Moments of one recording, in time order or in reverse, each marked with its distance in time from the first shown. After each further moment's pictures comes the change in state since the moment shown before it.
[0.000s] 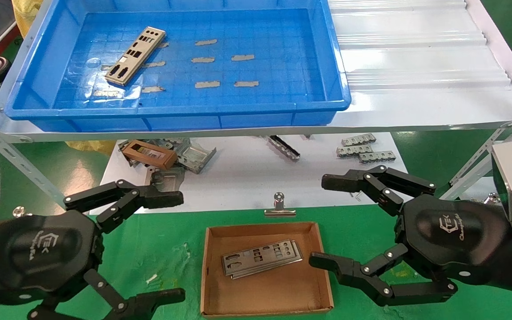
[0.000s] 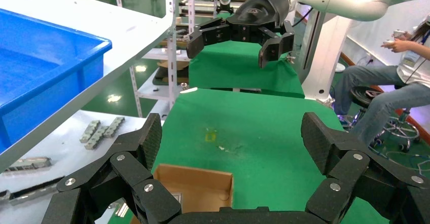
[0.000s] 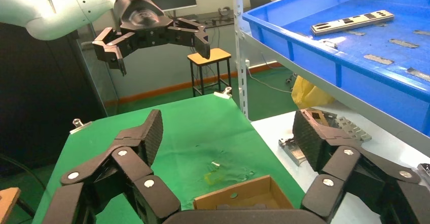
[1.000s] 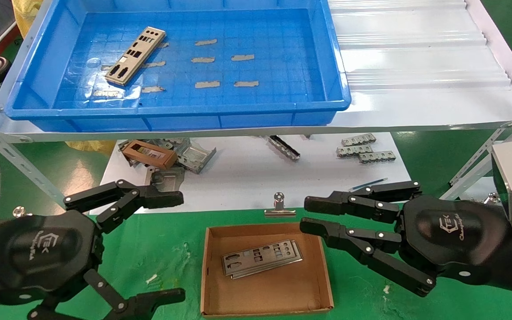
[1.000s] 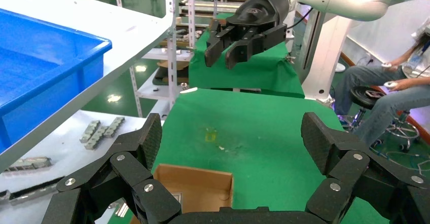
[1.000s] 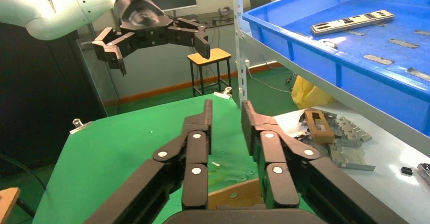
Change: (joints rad) left arm 0.000 0.000 0.000 0.000 0.000 0.000 0.000; right arm 0.000 0.000 0.000 0.000 0.000 0.000 0.000
